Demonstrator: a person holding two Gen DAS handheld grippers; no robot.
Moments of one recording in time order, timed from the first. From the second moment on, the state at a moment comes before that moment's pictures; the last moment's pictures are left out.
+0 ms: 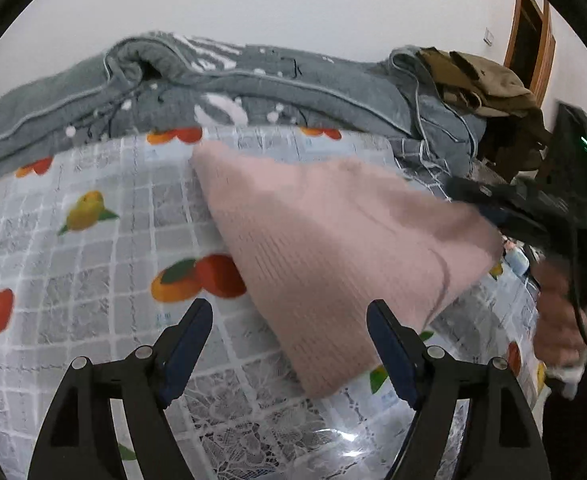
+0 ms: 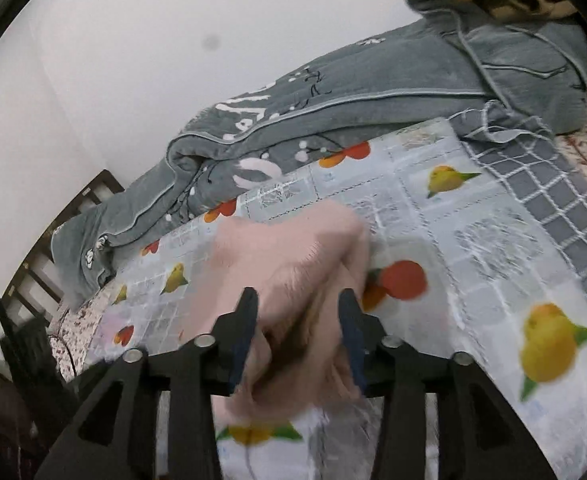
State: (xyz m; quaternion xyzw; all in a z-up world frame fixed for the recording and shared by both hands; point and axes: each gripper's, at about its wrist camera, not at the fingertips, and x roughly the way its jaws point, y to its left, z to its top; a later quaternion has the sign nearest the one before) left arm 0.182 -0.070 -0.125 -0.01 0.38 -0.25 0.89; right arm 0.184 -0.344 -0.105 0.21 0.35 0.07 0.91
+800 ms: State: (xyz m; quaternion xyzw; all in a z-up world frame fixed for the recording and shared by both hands) left arm 0.223 -0.030 -0.145 -0.13 0.41 -0.28 0.86; right arm 0.226 -0.355 -0.168 0.22 0.41 0.07 0.88
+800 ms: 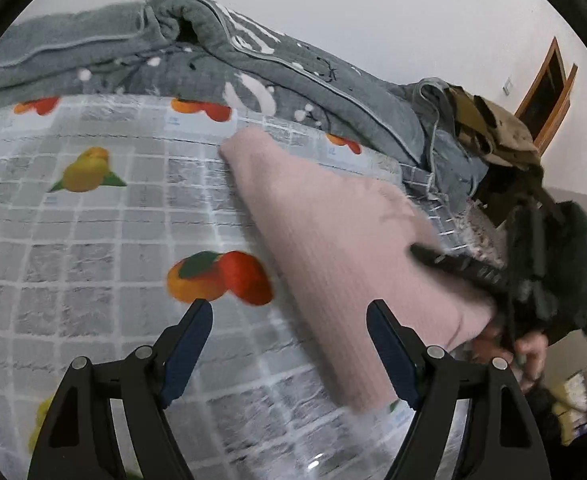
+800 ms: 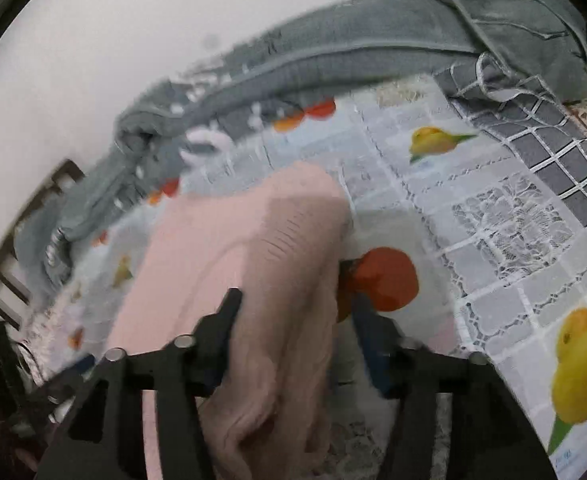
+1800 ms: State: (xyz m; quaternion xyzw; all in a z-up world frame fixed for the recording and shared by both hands) left arm 0.234 0.045 -0.145 -0.15 0.42 -0.19 0.88; right arm 0.275 -0.224 -0.144 0.10 0.42 0.16 0.89
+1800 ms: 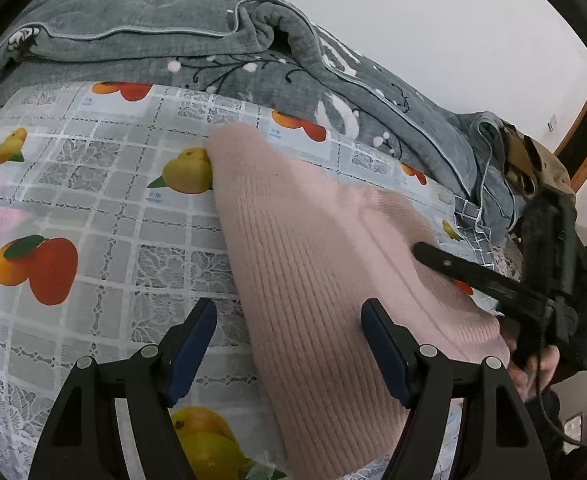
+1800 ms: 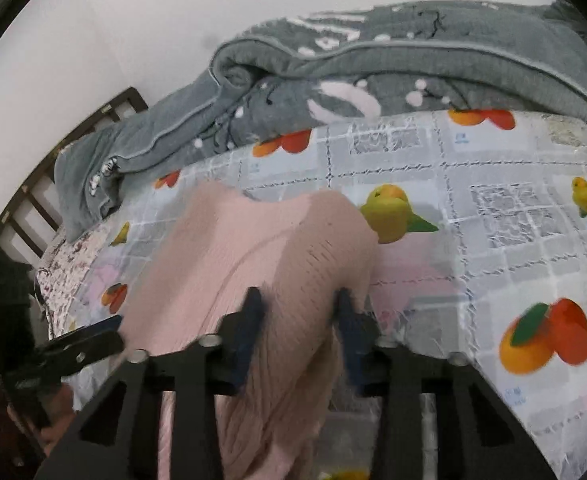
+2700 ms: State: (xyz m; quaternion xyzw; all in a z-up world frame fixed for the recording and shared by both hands) left arm 0.228 -0.011 -0.142 -0.02 0.43 -0.12 0.90; right arm 0.199 -0.194 -0.154 -0.03 0.37 0.16 0.92
